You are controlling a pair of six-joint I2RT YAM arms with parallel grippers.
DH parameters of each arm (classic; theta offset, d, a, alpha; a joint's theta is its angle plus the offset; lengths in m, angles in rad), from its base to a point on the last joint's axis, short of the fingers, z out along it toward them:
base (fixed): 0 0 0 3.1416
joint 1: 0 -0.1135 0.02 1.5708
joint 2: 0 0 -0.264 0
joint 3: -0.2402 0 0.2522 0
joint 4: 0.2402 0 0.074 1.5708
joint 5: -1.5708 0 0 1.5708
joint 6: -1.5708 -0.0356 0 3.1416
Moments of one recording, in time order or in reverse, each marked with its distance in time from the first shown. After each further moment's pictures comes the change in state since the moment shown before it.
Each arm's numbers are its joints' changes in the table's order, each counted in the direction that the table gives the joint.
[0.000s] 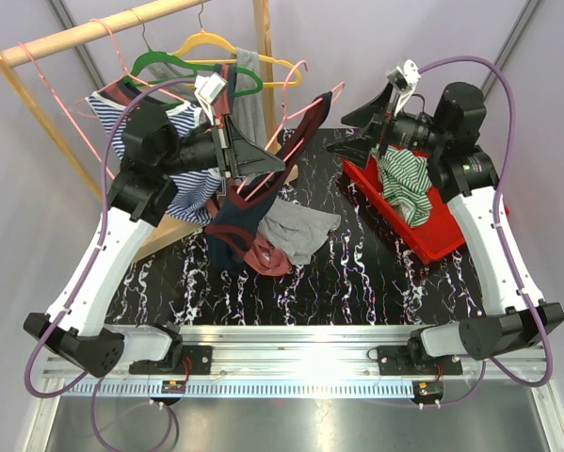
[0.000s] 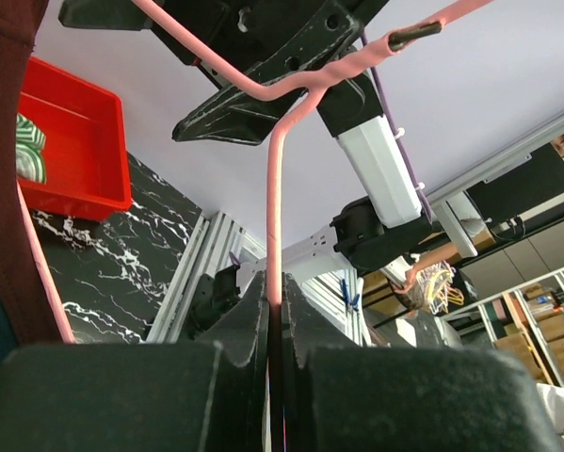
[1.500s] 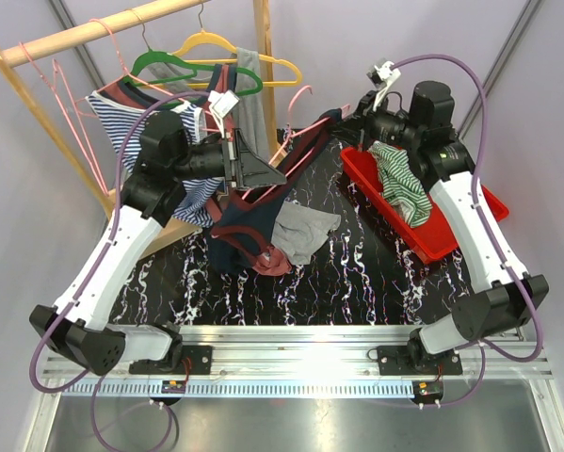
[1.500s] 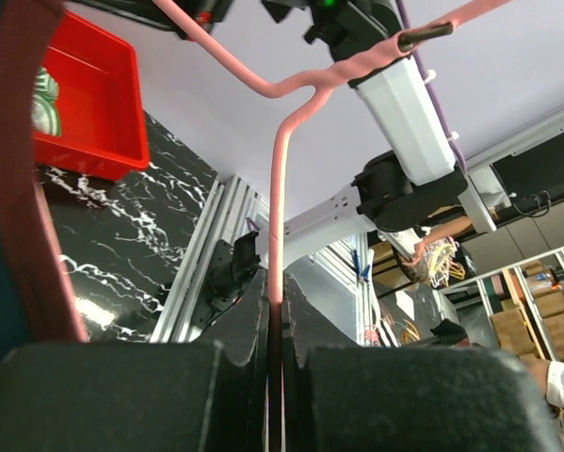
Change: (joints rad) left arm -0.007 0.016 0.114 -0.001 -0.052 -0.080; right arm -0.053 0.123 -0.012 0.030 -0.246 0.031
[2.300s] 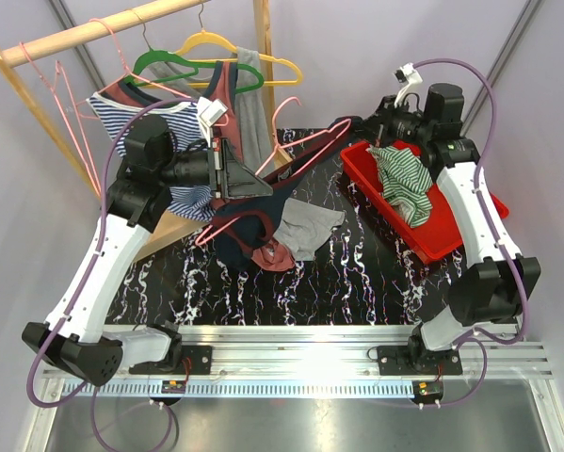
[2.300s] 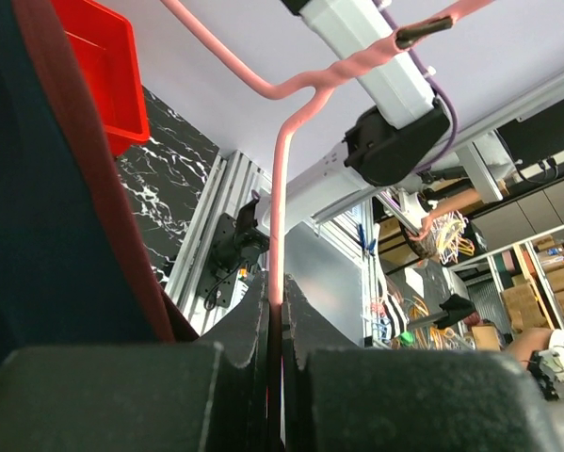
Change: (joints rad) left arm -0.066 -0.068 0.007 0.141 -0.097 -0.111; right arm 0.168 0.071 0.044 0.017 -0.008 -0.140
